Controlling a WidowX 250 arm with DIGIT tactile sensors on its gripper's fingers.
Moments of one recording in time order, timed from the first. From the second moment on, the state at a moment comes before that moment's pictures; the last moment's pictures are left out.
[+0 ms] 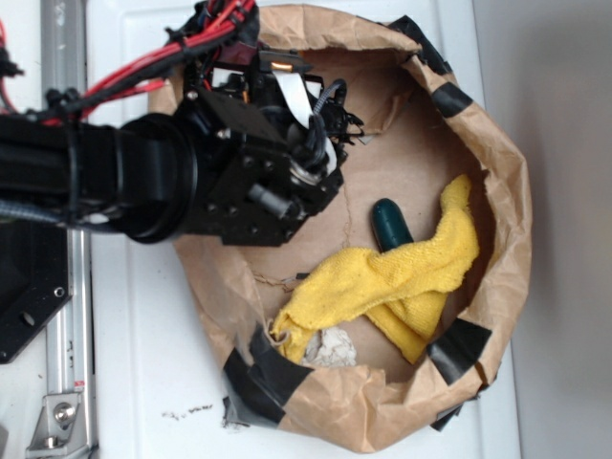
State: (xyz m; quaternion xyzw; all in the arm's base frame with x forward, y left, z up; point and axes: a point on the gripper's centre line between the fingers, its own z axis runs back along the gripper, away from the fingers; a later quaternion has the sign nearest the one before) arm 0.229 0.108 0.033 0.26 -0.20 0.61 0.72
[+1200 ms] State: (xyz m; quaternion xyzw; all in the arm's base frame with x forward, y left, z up) arm 0.241 0.135 0.025 0.24 -0.17 0.63 0.72
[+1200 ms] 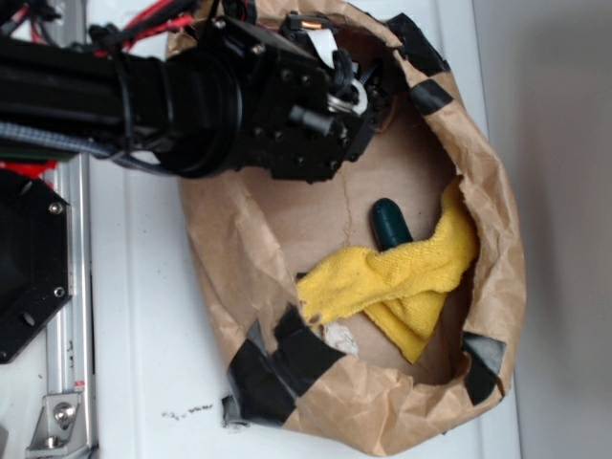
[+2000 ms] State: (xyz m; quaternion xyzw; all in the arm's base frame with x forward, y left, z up) arm 0.237 0.132 0.020 0.24 -0.17 0.63 0.72
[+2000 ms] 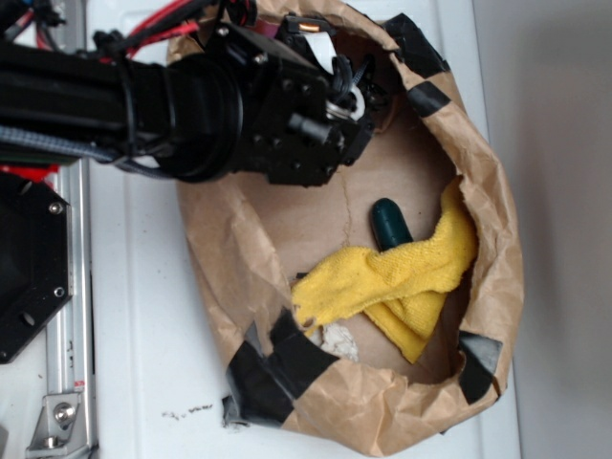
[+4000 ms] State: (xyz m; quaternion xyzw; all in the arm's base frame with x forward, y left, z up) arm 0.258 0.042 0.157 0.03 -0.09 0.21 0.97
